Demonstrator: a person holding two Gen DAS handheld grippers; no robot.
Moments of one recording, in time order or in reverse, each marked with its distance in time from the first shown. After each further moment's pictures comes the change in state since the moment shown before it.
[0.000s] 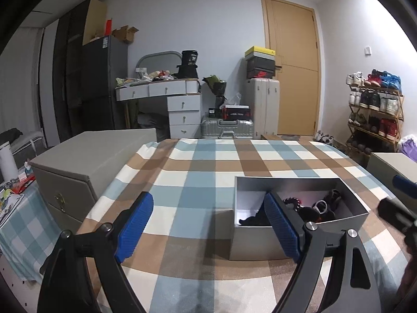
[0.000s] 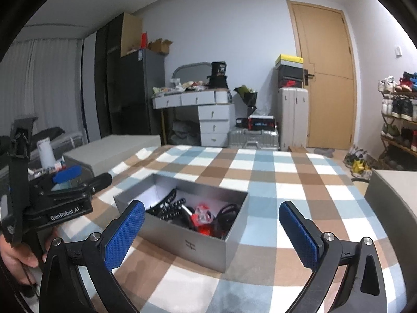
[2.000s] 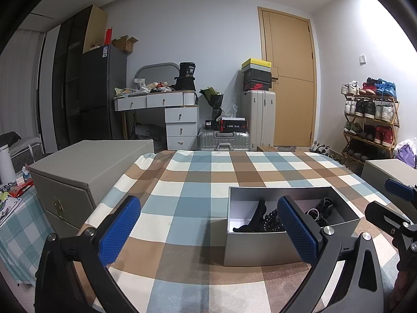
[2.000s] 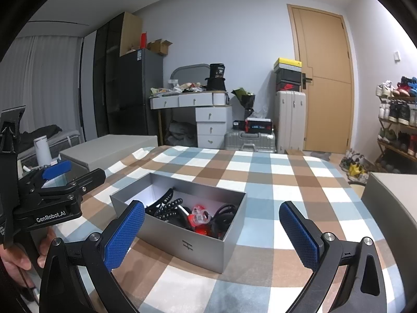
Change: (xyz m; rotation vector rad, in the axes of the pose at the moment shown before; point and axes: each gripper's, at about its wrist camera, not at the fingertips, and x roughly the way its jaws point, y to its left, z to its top) left arm -0.013 -0.005 0.000 -0.001 -0.062 -0.008; right arm -0.004 0.003 0.000 -0.006 -0.033 -0.017
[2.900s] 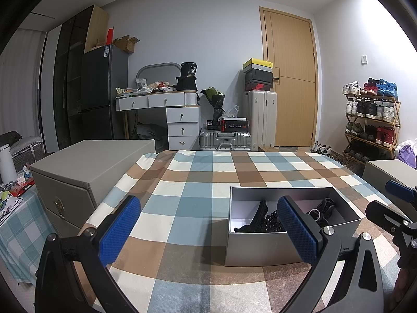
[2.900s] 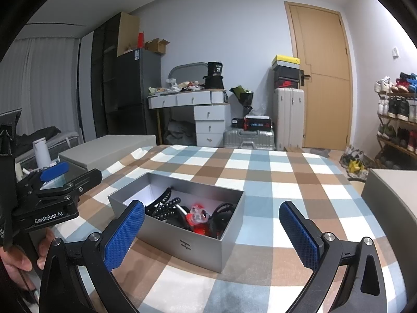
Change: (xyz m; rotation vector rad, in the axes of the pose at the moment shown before) left arm 0.001 0.001 0.000 -0.005 -0.002 0.006; right arm 0.000 -0.005 -0.001 0.015 0.007 -0.004
